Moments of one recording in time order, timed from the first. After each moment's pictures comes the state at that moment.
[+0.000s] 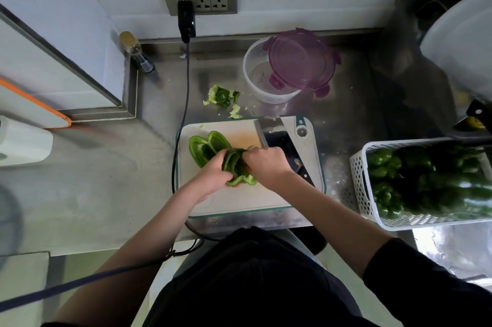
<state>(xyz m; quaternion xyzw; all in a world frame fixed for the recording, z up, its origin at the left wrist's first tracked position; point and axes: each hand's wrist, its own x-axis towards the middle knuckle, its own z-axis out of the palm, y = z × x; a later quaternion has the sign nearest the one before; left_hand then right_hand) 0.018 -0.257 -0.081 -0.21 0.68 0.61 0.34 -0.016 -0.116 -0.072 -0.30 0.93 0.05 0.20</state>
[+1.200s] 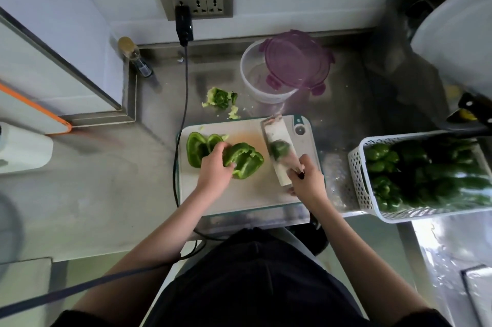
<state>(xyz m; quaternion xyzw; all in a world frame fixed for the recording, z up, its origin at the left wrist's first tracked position) 0.022 -0.253 -0.090 -0.13 0.87 0.45 0.15 0.036 -0.039 -0.090 0.20 0.87 -0.42 0.20</state>
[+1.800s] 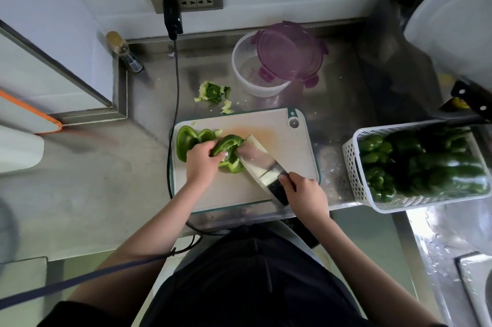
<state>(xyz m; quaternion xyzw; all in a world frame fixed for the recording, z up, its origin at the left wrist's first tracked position) 0.016 -0.260 -0.099 -0.14 0.89 0.41 0.10 0.074 -0.035 -0.084 0.10 0.95 -0.22 0.21</state>
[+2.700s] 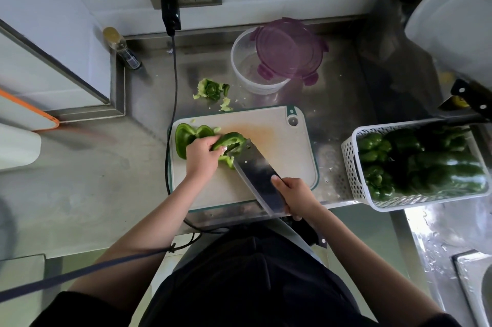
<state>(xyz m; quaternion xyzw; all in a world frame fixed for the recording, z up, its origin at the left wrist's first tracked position) 0.010 -0.258 -0.102 -0.15 0.88 0.45 0.09 0.068 -0.039 -0.087 0.18 0.82 -0.41 0.37</state>
